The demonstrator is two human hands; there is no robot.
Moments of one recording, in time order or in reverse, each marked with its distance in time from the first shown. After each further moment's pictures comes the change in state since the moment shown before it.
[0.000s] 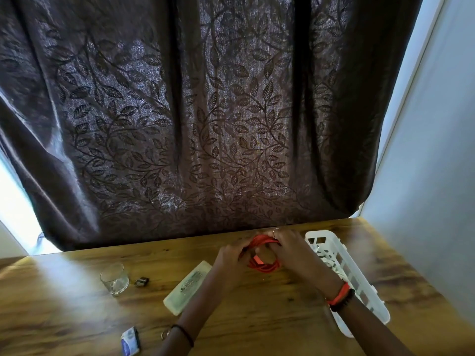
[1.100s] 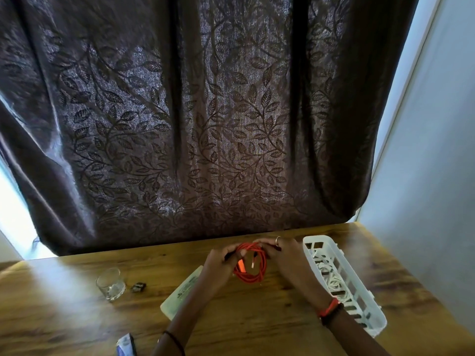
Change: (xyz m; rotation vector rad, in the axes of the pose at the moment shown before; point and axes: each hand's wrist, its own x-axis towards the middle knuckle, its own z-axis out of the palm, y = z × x) left_hand -0.002 -0.015 -0.003 -0.313 0.005 -0.229; right_hand -0.005 0.003 0.013 0.190 0.098 0.118
